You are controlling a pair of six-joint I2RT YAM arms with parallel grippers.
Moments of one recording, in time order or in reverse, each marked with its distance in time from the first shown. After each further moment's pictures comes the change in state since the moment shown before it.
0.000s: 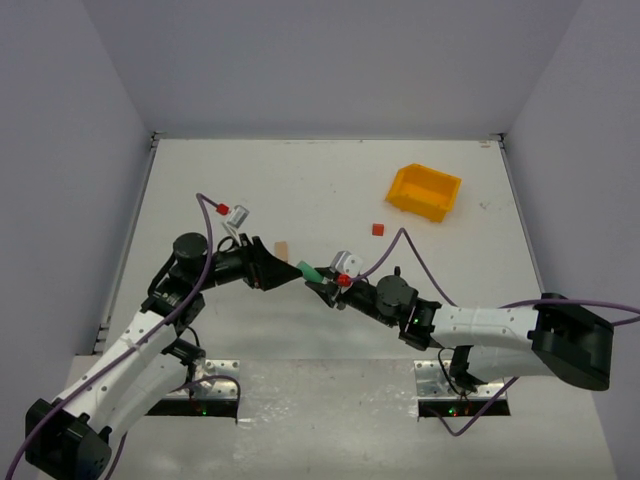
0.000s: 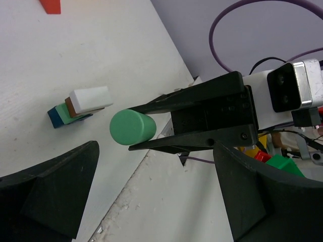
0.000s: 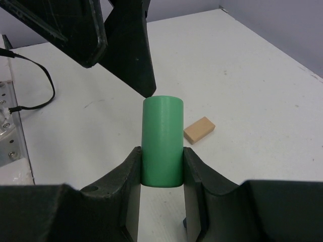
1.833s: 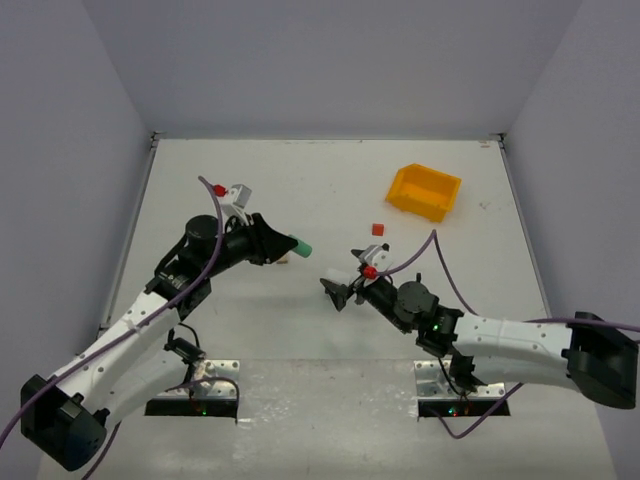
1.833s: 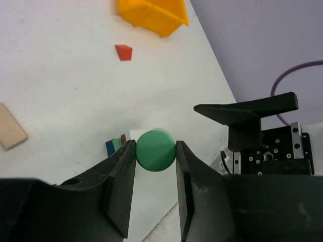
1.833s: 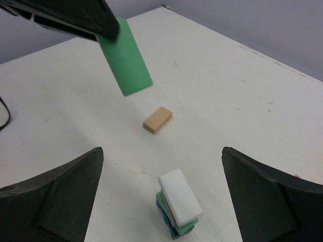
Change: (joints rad) left arm -0.076 0.110 0.143 -0.099 -0.347 0.104; right arm -0.002 -0.167 -0.067 -0.074 0.207 0.053
